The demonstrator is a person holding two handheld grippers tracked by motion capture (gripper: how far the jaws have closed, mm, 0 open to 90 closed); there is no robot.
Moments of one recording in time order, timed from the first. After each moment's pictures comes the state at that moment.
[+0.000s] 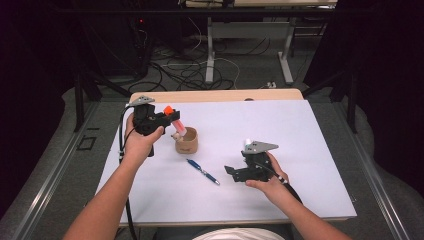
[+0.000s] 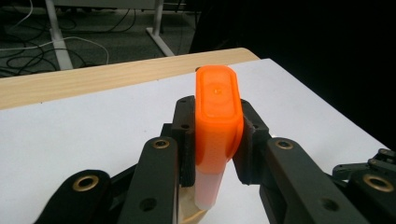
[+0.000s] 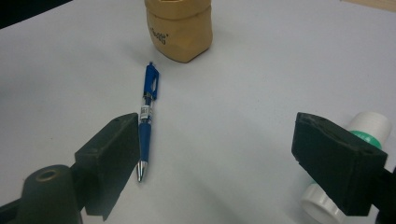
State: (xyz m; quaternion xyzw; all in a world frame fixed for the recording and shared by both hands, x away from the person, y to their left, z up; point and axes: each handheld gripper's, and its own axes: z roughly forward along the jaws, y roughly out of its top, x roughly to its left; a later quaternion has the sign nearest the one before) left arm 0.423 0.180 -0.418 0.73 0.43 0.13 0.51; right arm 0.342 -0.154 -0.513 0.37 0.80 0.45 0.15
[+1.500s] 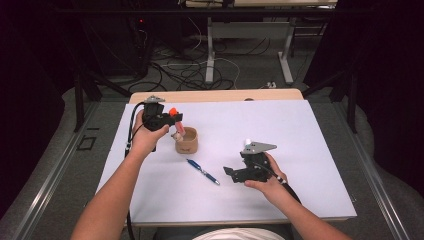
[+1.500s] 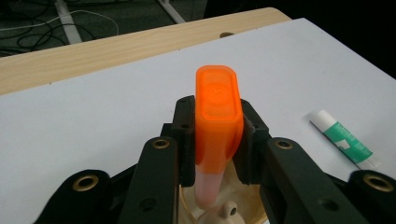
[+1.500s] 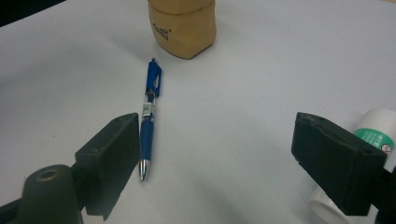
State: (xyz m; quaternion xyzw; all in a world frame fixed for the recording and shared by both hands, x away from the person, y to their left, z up) left arm 0.465 0.176 -0.455 0.77 0.43 0.13 0.45; right arm 0.343 -0.151 -0.517 0.36 0.80 0.45 0.14
